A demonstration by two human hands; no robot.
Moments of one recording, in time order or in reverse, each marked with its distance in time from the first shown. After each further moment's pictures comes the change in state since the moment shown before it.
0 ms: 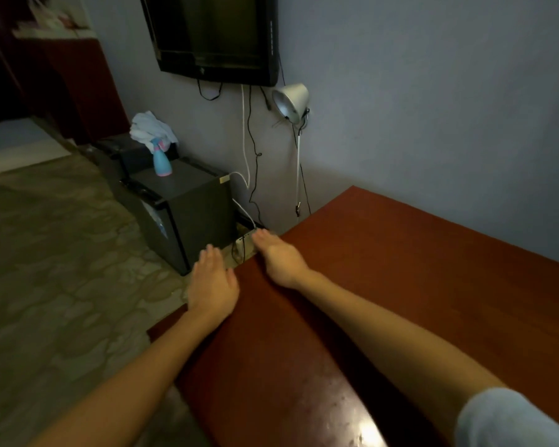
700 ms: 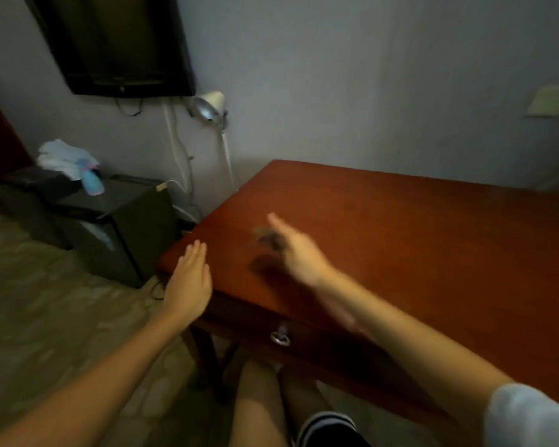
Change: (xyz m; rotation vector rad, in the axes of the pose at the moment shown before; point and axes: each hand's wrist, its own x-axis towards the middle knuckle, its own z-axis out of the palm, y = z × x) left_hand -0.171 -0.037 -0.054 -0.176 -0.057 0.452; right_hand -0.256 -0.102 -0.047 0.286 0.333 0.267
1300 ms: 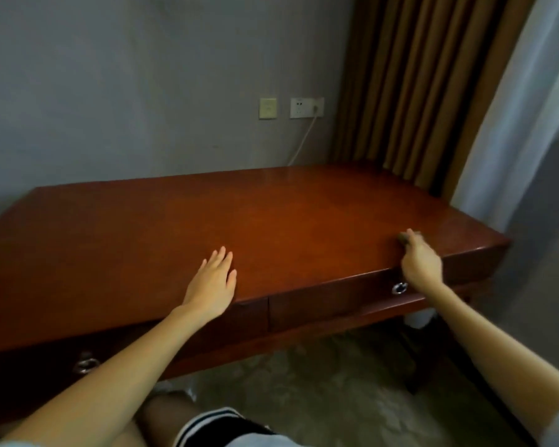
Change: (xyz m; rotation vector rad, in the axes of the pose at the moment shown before) left_hand -0.075 0.287 0.110 -0.033 -0.386 0.713; right_hand -0.441 0.057 -0.274 -0.717 0.825 1.127
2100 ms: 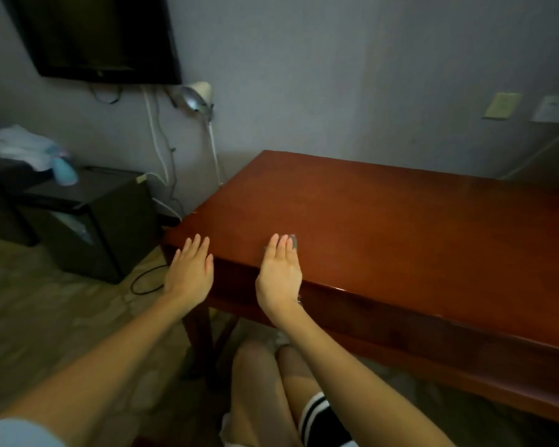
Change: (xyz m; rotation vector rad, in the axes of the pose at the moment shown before) left_hand -0.208 -0.265 -0.086 0.122 0.226 -0.733; right_hand -0.309 -0.442 0.178 0.131 -0.269 -0.846
